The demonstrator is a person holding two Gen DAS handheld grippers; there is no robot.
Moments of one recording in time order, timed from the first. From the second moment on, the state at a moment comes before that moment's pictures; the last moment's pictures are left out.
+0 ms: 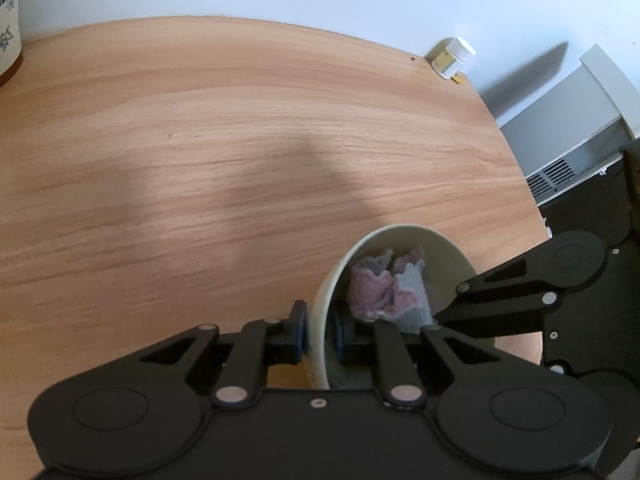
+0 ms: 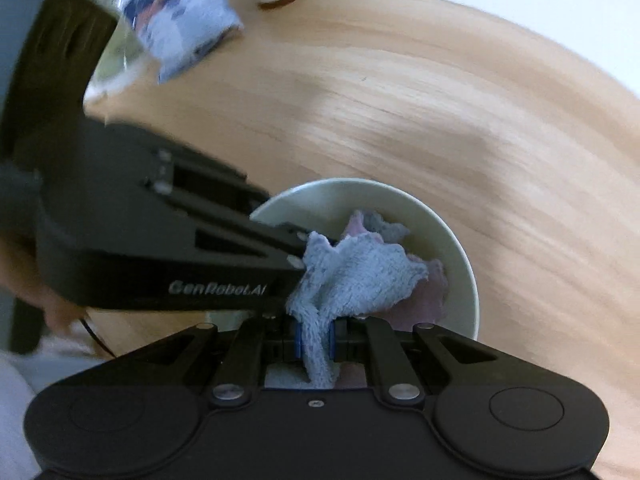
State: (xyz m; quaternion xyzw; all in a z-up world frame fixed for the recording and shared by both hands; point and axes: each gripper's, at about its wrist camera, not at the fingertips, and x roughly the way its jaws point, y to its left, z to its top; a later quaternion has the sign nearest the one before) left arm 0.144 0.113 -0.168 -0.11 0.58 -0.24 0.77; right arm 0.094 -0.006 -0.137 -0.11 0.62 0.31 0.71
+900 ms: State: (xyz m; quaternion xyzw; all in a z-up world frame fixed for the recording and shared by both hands) left arm 0.126 0.109 -0.145 -0.13 0.55 -0.24 0.79; right arm 0.076 -0.058 -0.052 -0.24 0.48 0.17 0.82
